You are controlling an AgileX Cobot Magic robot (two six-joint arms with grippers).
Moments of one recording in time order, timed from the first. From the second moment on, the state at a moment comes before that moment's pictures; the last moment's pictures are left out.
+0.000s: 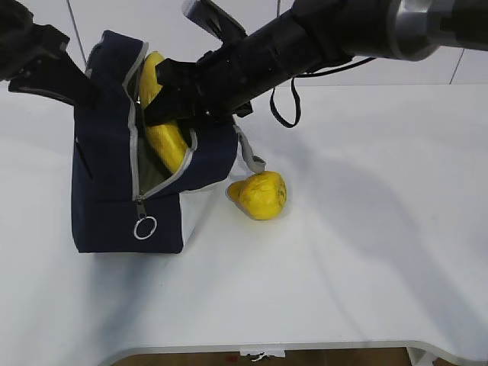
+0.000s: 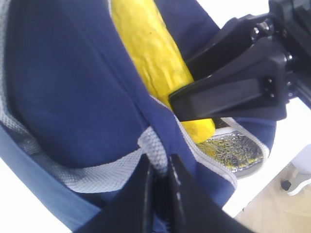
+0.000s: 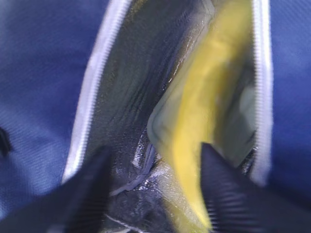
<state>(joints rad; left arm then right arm) -0.12 1.59 -1.33 -0.68 0.98 0.55 0.43 2.13 -1.79 1.01 0.86 -0.59</state>
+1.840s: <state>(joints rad) -0.12 1.61 -1.33 -0.52 0.98 0.55 0.43 1.91 -1.91 0.14 1.25 -0.18</state>
